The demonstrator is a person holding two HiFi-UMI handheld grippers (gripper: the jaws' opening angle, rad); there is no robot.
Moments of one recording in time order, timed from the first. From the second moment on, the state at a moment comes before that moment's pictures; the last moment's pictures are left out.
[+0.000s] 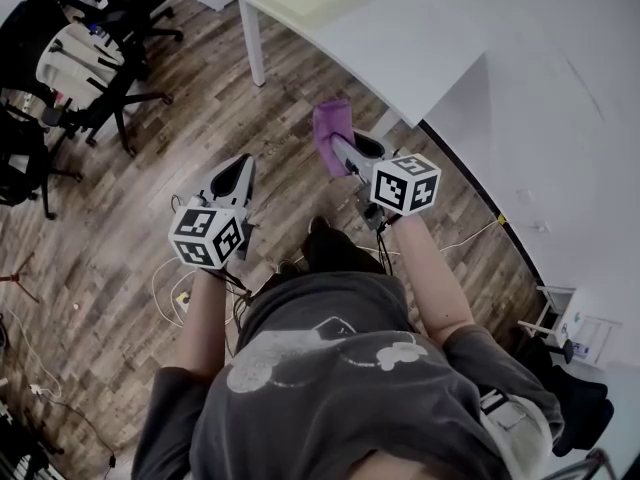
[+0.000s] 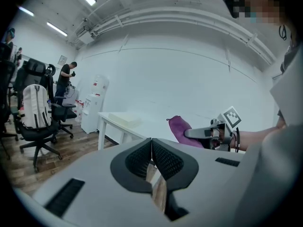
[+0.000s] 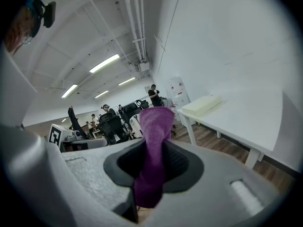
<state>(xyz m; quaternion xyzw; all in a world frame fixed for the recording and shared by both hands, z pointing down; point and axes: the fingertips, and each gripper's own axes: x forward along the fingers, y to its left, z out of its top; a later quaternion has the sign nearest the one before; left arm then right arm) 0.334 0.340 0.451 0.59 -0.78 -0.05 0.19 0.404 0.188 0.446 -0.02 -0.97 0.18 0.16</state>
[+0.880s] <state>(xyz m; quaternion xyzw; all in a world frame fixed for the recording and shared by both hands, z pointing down) 0.158 0.254 0.465 0.55 -0.81 -0.03 0.20 0.222 0.044 0.459 -0.01 -0.96 0.23 0.15</state>
